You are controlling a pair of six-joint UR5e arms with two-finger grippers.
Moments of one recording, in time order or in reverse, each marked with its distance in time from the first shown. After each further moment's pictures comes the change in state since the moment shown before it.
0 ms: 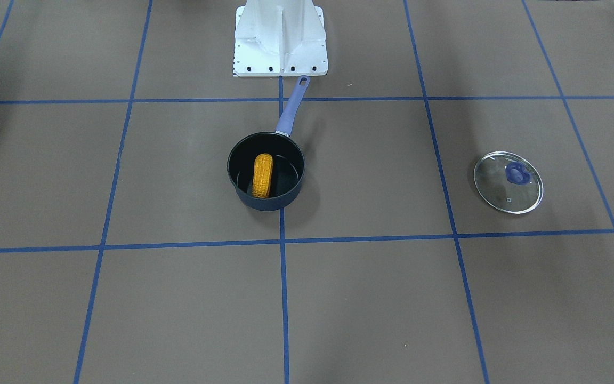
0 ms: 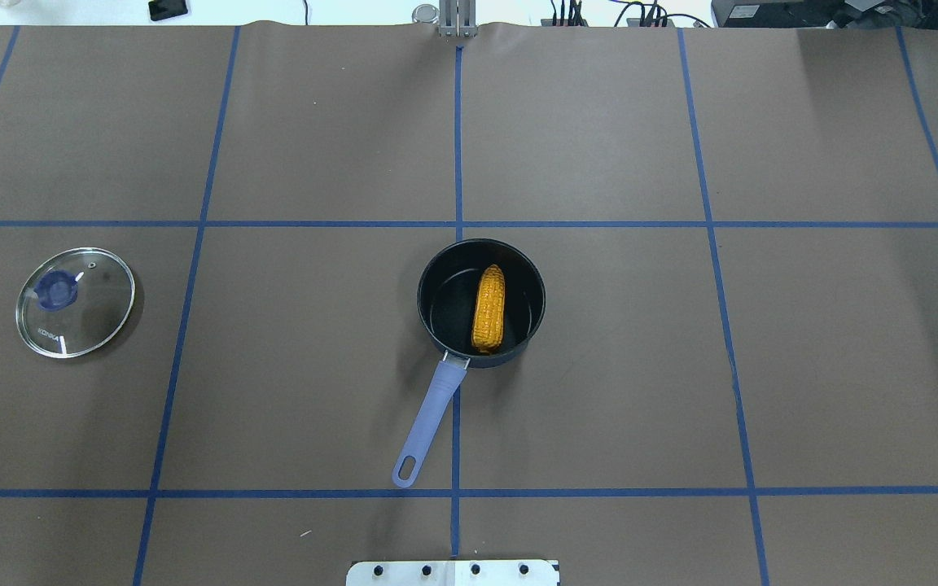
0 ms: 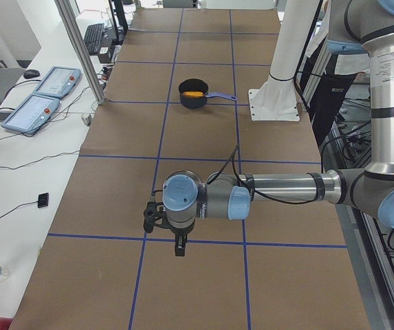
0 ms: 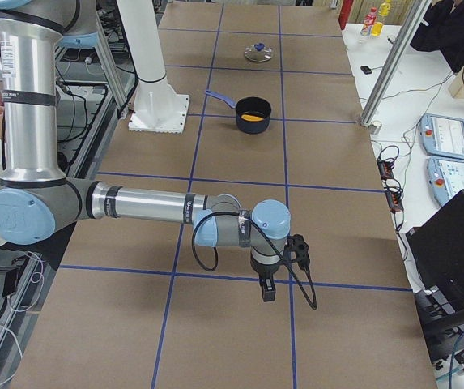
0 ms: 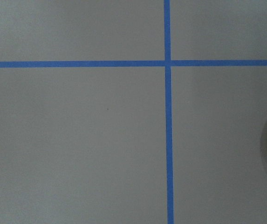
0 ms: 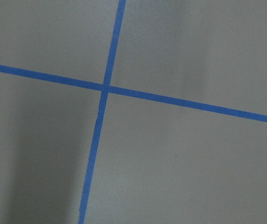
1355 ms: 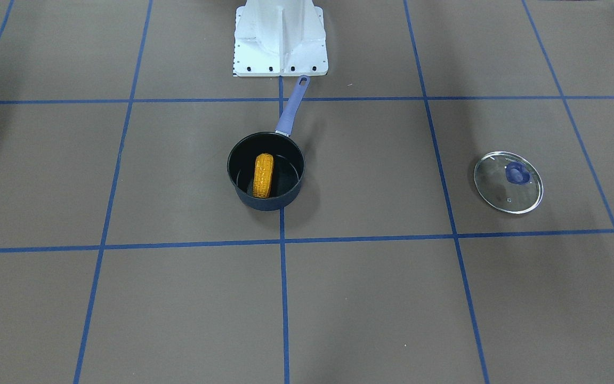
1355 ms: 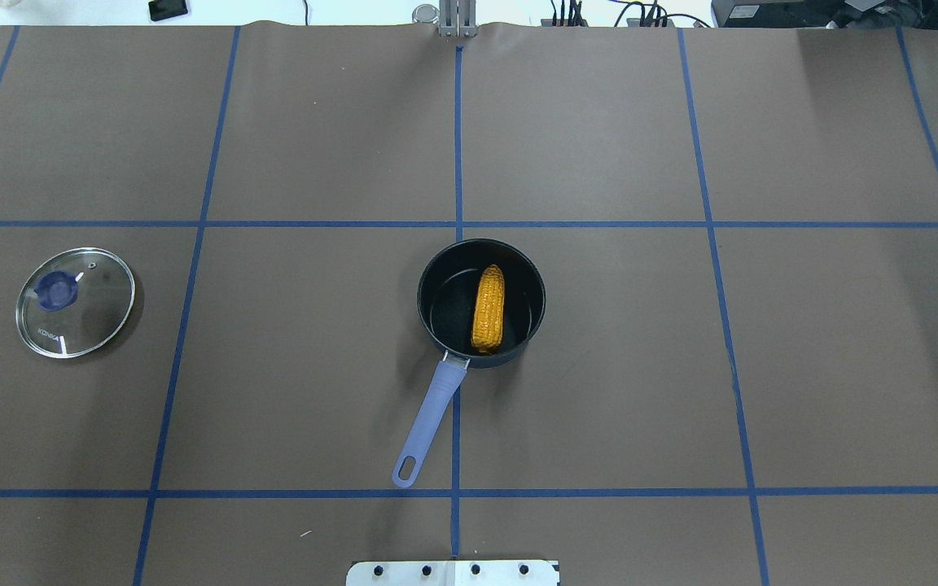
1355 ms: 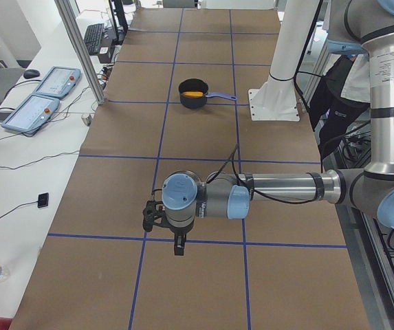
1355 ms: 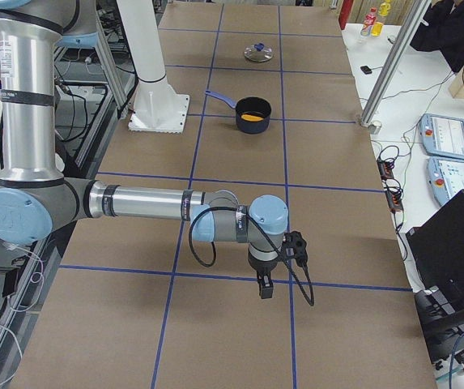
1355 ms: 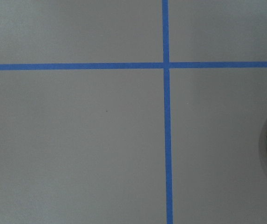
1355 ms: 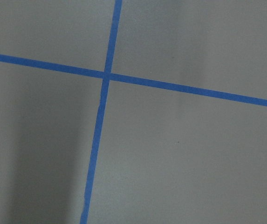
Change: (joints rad) left arm 0.000 -0.001 -0.003 0.000 0.000 0.000; right arm 0.004 -0.011 0.037 -0.022 -0.005 -0.006
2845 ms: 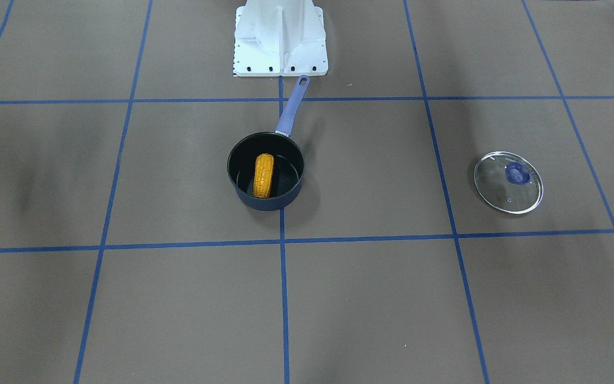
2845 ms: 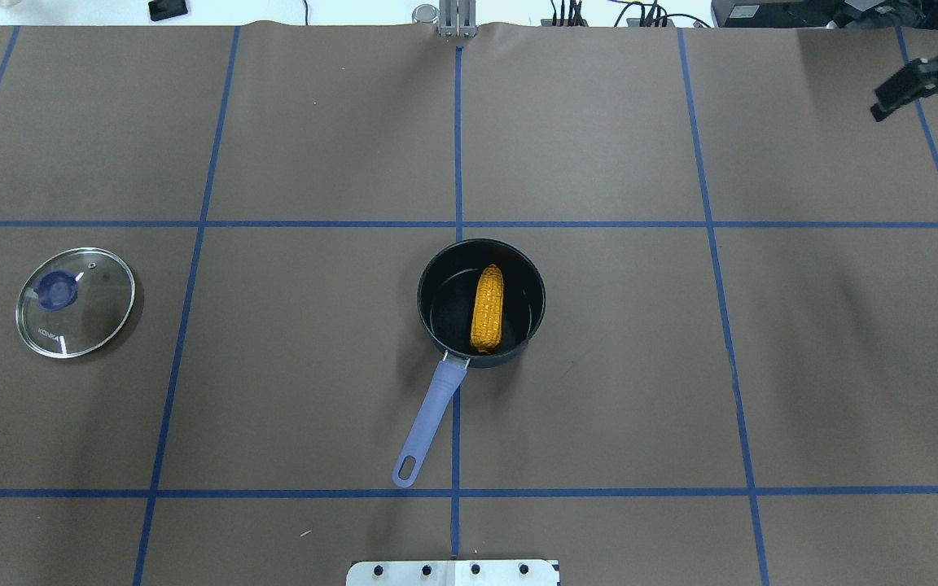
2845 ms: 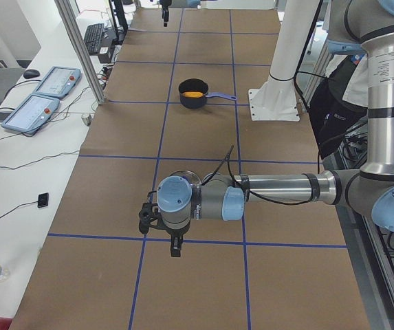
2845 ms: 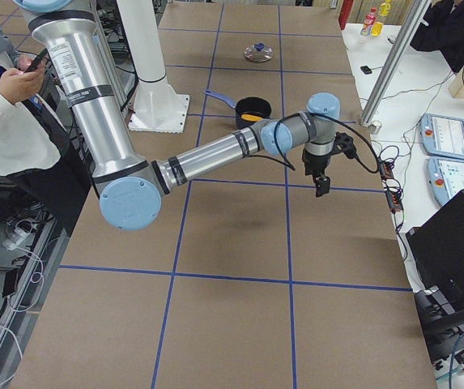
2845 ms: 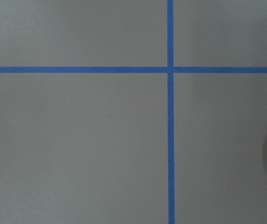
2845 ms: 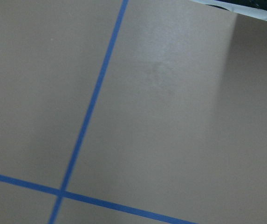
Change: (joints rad) left arm -0.001 -0.027 0.010 0.005 0.000 0.000; right arm -0.236 0.343 0.026 -0.064 -0.017 0.250
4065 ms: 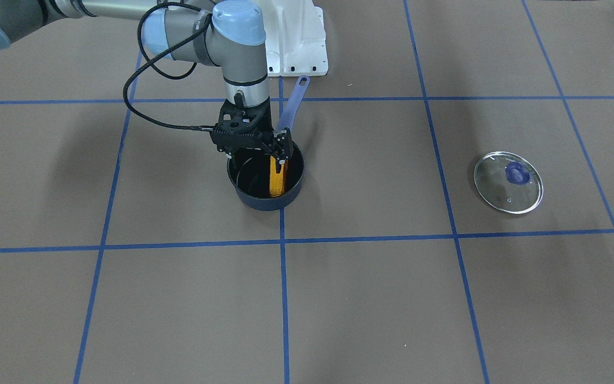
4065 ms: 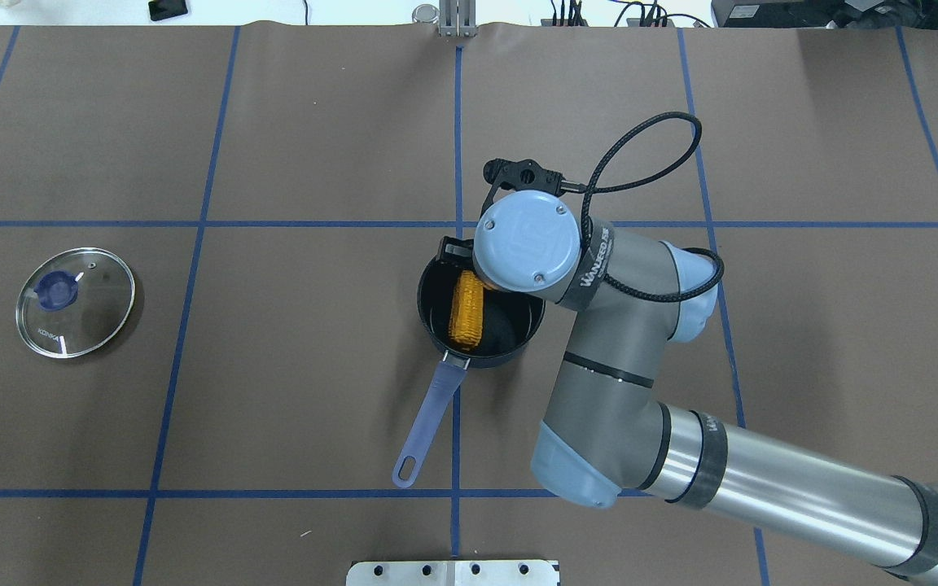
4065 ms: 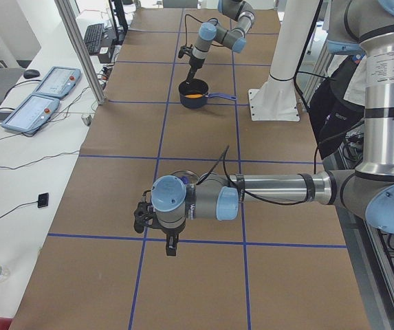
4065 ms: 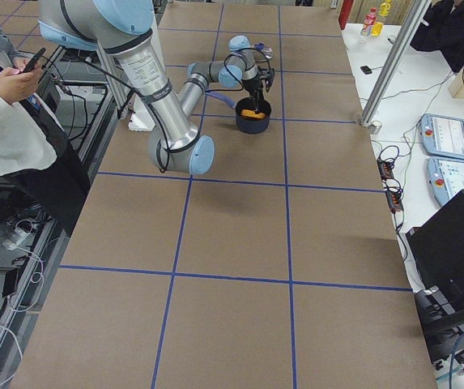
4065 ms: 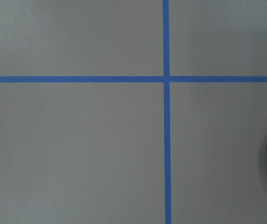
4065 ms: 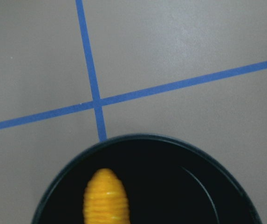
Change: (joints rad) left arm 0.001 -0.032 0.049 -0.001 -0.008 -0.007; right arm -0.838 0.422 0.074 0.000 -0.637 1.349
